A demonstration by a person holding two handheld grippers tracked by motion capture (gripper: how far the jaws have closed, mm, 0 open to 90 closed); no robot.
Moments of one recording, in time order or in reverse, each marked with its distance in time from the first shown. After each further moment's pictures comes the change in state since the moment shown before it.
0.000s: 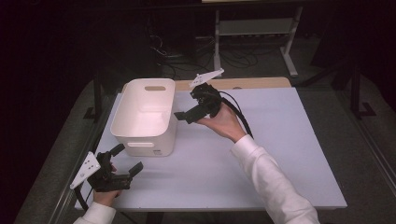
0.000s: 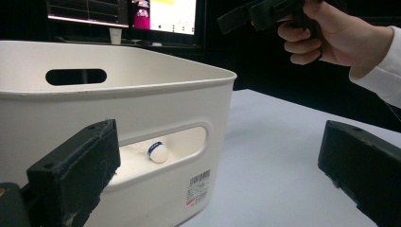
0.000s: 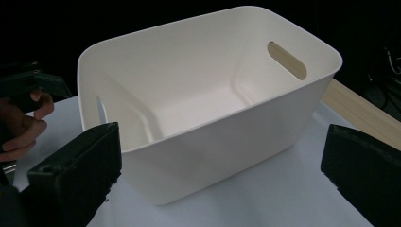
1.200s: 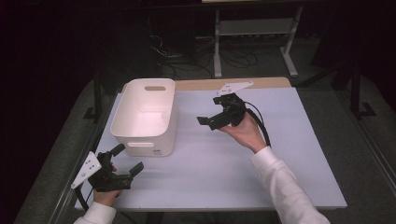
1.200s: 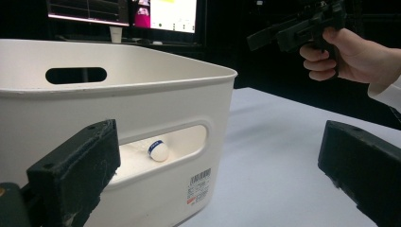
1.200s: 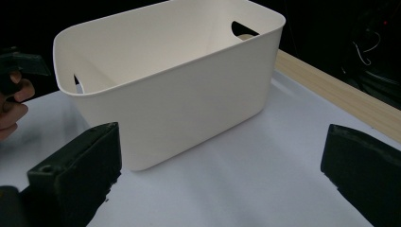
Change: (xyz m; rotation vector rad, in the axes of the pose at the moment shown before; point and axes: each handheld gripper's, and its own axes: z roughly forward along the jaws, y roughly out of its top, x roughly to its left) left arm 0.000 0.000 0.001 0.015 0.005 0.012; right arm -0.023 -0.056 -0.038 -0.062 -0.062 0.057
